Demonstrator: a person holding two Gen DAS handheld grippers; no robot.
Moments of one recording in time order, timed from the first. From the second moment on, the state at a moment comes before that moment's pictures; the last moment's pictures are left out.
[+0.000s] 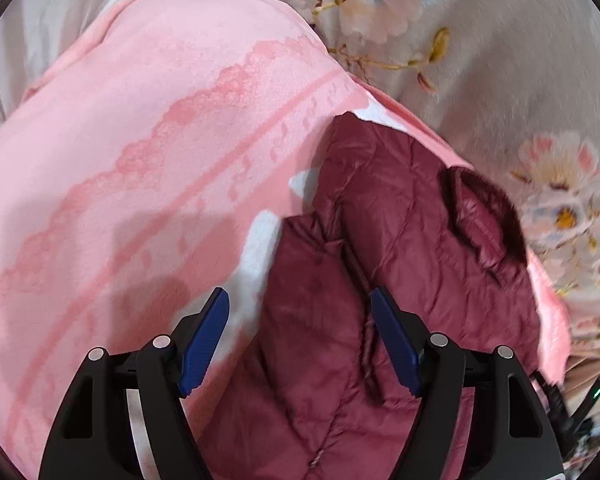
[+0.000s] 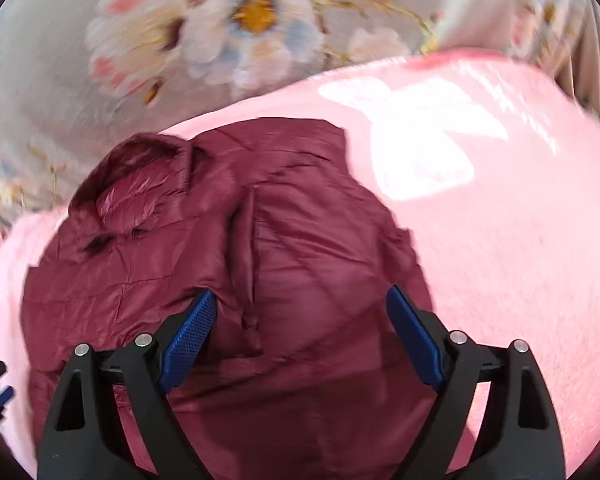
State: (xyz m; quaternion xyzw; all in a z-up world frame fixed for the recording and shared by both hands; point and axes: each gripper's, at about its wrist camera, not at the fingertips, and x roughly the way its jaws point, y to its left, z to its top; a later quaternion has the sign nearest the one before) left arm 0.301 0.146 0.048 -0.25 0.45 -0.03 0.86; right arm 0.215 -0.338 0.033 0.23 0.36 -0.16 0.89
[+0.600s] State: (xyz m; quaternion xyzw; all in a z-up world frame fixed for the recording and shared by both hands) left arm 0.373 0.144 0.009 -0.41 0.49 -0.06 0.77; right arm 0.239 -0.342 0.053 0.31 0.31 -0.03 0.90
